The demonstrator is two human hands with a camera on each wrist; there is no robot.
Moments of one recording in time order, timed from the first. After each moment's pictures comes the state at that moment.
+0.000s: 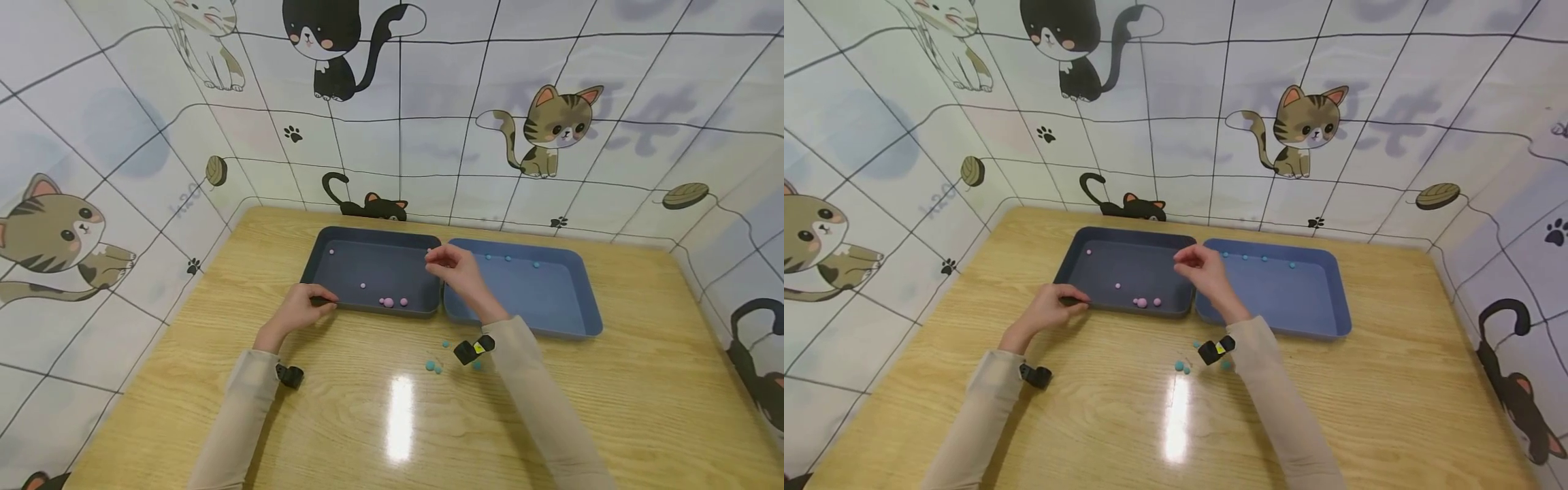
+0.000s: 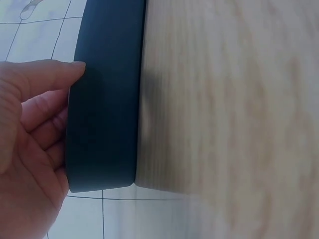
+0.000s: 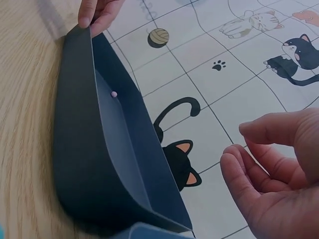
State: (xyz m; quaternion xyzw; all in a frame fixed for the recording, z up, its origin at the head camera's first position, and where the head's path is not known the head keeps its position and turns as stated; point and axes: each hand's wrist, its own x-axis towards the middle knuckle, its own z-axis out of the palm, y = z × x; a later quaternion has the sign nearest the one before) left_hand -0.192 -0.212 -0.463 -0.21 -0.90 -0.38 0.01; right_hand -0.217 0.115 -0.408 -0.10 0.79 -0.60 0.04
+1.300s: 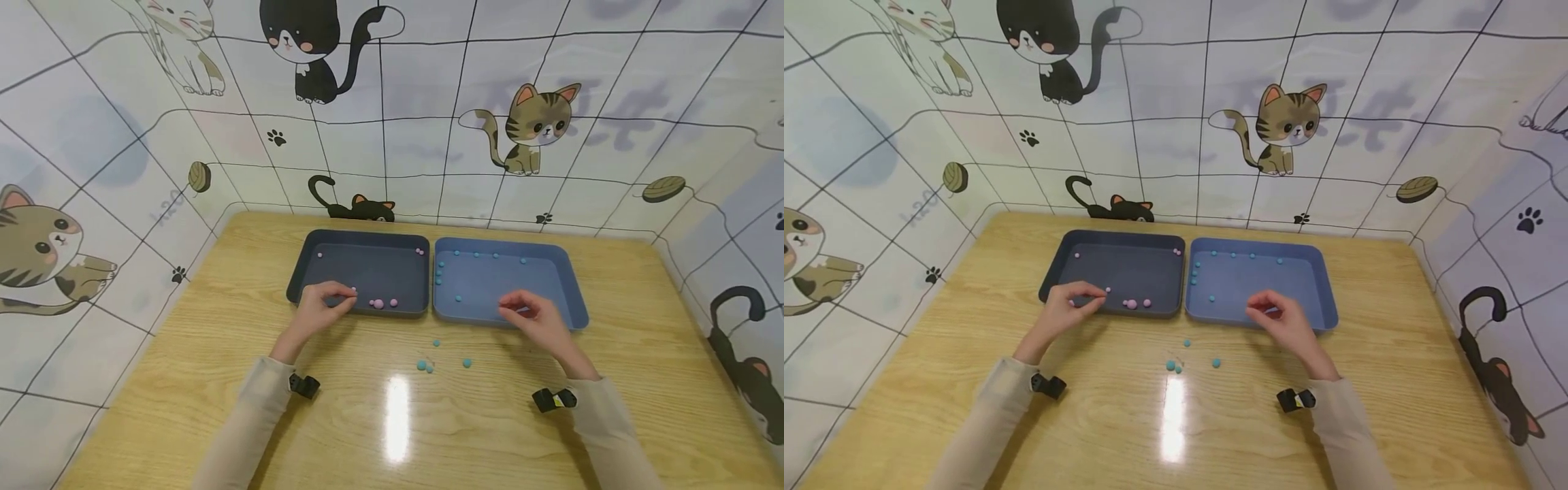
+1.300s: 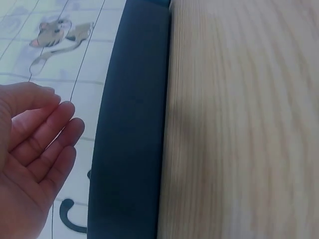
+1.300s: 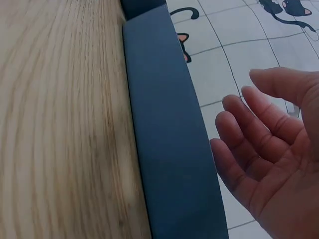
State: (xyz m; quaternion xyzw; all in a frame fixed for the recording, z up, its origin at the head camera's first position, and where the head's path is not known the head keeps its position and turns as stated) left_hand -0.181 -0.150 -0.441 -0.29 -0.82 -0.47 0.15; right_hand -0.131 0.238 -0.416 -0.16 0.87 -0.46 -0.07
